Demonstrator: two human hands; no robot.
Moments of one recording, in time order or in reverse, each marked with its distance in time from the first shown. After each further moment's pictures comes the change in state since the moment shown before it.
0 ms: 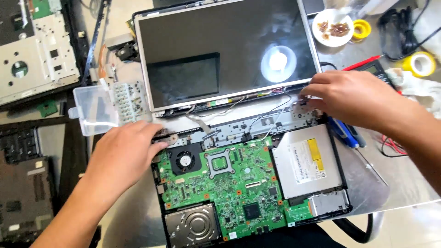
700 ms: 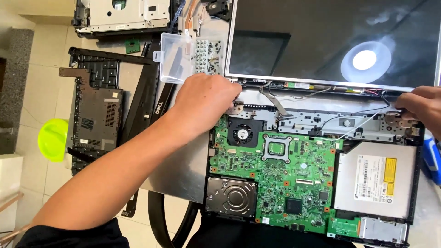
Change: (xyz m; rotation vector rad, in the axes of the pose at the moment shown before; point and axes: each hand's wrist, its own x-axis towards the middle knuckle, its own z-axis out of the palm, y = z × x) left_hand 0.023 -0.007 0.020 0.029 0.223 0.181; right_hand 0.051 0.081 0.161 -0.246 -0.004 -0.106
